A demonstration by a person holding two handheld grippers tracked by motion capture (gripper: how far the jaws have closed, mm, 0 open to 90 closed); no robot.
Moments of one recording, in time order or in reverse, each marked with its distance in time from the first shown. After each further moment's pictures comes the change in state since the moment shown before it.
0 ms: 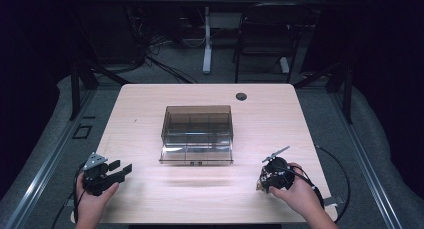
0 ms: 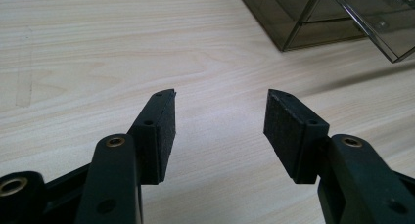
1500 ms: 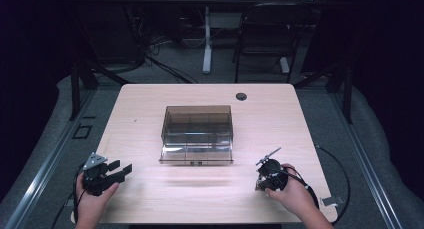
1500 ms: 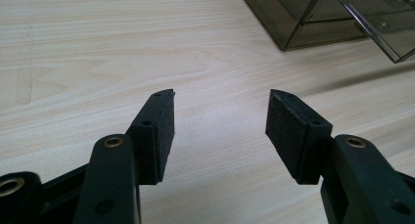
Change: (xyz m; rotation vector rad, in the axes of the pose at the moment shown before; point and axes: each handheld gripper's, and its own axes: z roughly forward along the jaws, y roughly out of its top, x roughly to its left) left arm 0.001 0.000 0.000 0.003 0.002 -0.007; right arm 0.010 0.006 0.012 0.053 -0.001 -0.039
